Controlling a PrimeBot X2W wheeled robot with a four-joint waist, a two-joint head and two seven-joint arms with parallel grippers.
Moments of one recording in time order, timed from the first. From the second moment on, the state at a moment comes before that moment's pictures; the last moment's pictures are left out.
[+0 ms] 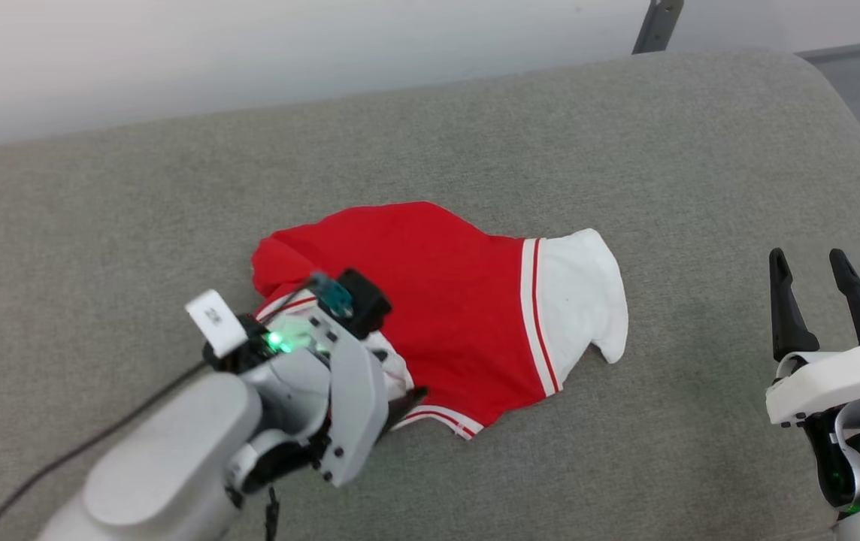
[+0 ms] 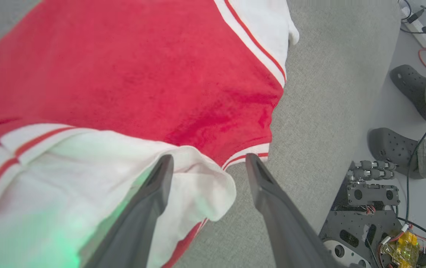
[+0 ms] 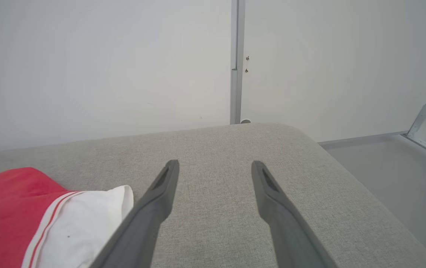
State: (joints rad) left arm -0.64 0.51 -0.80 0.15 -0.80 -0.12 0.64; right arm -0.33 -0.16 -0.08 0.30 0.24 0.13 -0.12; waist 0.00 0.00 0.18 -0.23
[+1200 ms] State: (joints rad) left arm -0.68 0.69 -0.79 0.10 -0.71 -0.10 0.65; right arm -0.34 -0.16 -0.07 0.27 0.24 0.13 -0.14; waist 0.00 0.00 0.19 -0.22
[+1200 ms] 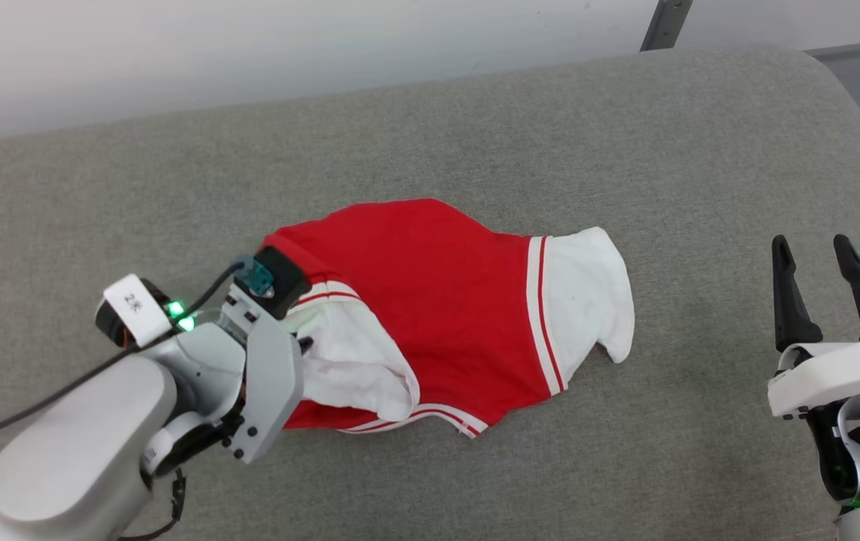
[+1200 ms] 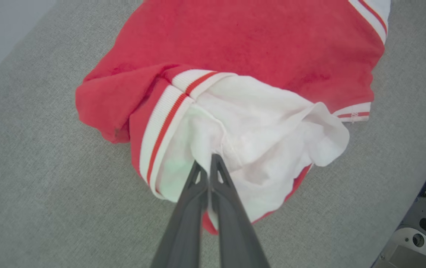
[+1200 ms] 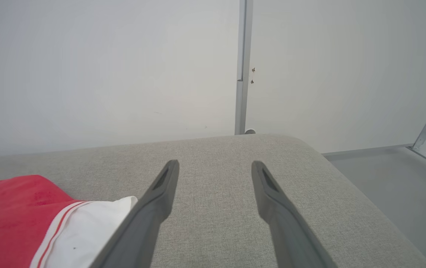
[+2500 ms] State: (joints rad) left arm -0.51 0.93 -0.61 0.25 -0.82 0.03 0.49; right arm -0.30 -0.18 -0.09 0.23 0.23 0.13 -0.10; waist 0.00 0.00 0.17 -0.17
